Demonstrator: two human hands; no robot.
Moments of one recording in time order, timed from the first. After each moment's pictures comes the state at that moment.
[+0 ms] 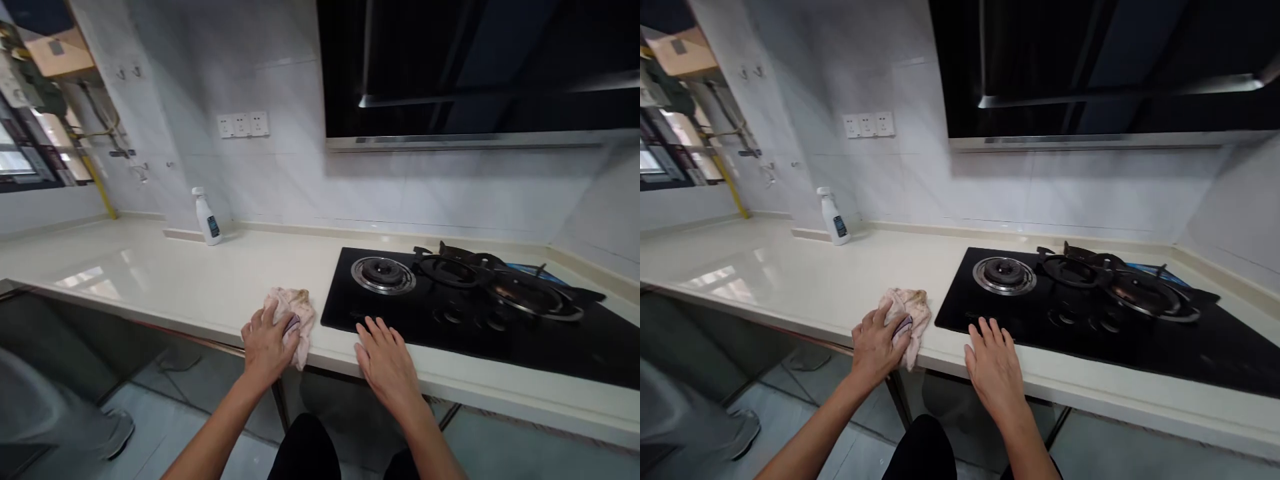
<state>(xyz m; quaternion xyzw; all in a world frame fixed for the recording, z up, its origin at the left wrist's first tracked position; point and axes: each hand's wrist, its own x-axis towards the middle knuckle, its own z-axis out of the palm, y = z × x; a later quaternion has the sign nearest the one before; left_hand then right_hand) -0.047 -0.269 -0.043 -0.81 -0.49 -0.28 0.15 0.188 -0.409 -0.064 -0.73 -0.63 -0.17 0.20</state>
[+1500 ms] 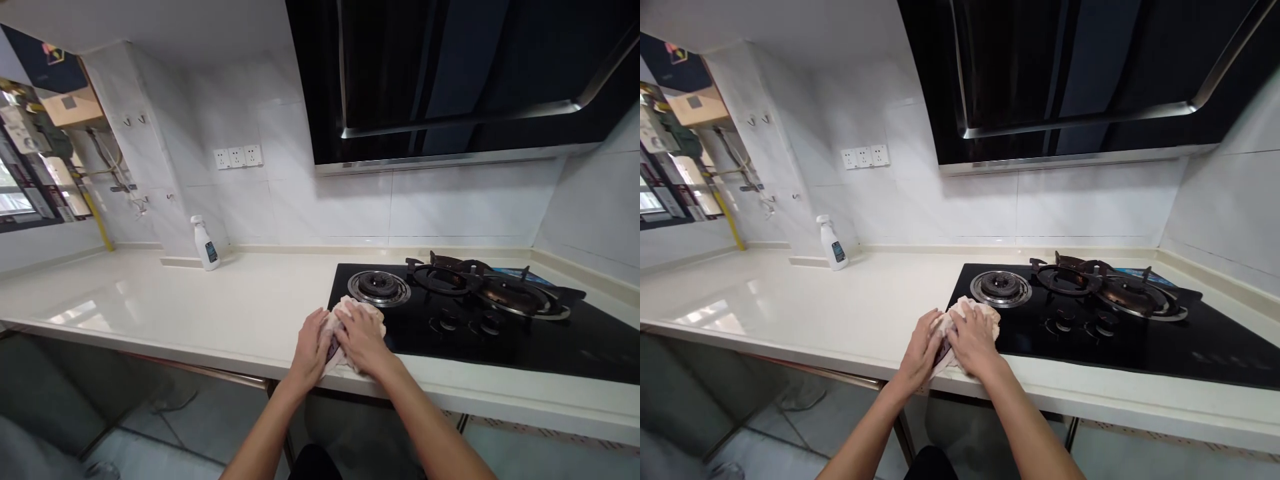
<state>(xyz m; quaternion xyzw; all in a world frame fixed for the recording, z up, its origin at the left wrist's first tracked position) 0.024 -0.257 -0.049 -0.84 -0.24 -0.45 -0.19 0.185 -0.339 -0.018 -0.70 -0.64 -0.07 0.29</state>
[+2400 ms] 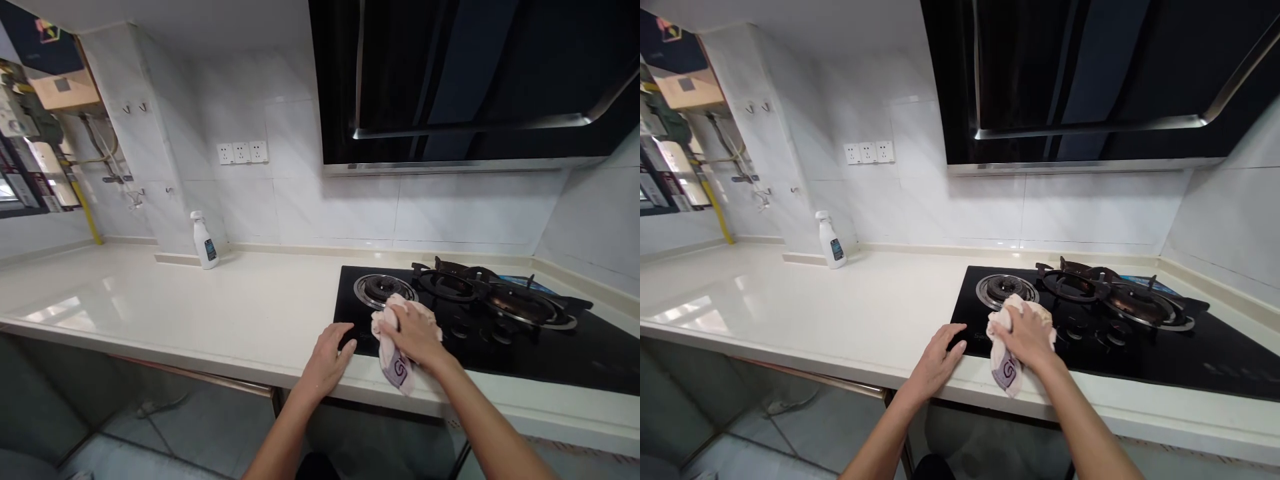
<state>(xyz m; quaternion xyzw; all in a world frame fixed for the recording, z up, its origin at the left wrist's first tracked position) 0.033 -0.264 -0.042 -0.87 -0.20 -0.38 -0.24 0.271 -0.356 -0.011 -0.84 -0.51 -0.01 0.19</state>
